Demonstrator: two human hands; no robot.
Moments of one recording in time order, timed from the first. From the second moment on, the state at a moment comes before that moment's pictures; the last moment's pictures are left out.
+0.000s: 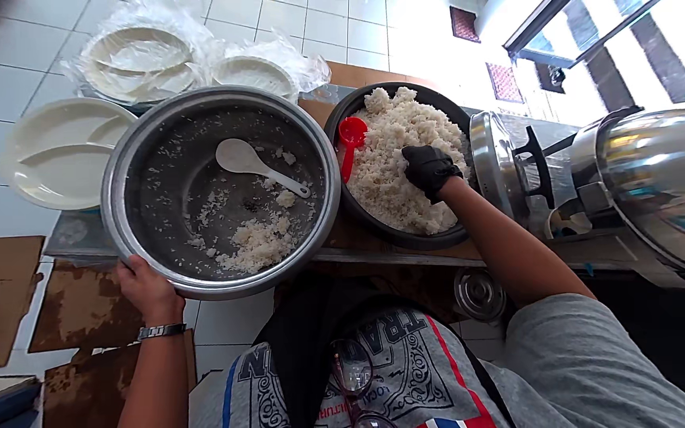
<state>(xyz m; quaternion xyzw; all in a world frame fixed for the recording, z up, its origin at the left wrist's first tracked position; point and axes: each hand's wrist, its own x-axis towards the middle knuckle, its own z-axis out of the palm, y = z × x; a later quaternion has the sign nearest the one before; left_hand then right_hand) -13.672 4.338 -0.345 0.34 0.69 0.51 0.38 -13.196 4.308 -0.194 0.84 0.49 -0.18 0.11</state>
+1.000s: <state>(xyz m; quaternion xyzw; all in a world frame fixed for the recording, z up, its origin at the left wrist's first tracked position) -13.676 4.343 -0.340 0.36 0.69 0.50 0.39 -13.123 4.266 -0.242 0.90 0.38 -0.18 -0.08</state>
